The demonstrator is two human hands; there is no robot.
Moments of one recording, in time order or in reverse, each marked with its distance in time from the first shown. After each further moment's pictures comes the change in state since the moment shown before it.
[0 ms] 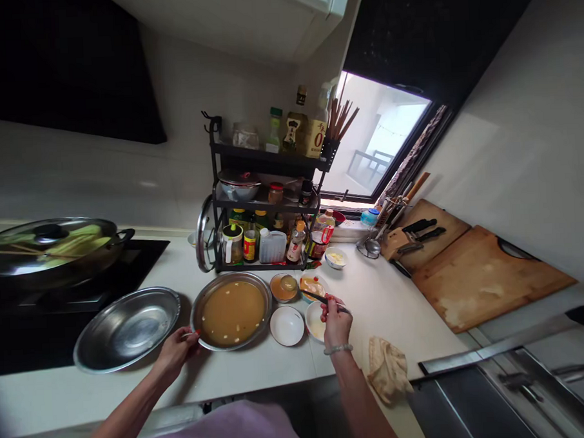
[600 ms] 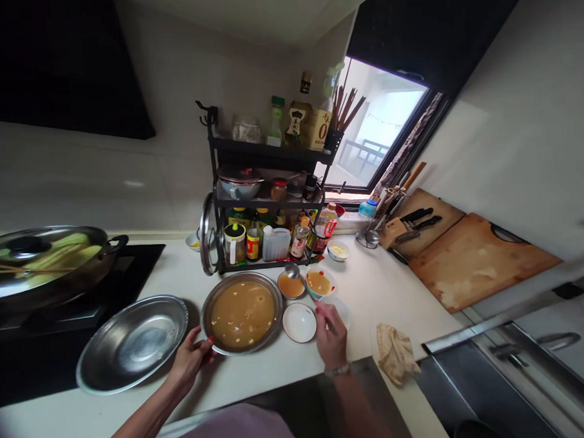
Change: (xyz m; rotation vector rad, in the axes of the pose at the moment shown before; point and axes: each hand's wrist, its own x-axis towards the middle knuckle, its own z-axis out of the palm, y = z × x) left_hand 0.004 0.003 -0.006 0.012 -0.086 -0.016; right_hand -0.064 0.004 0.013 -0.550 -0.282 -0.744
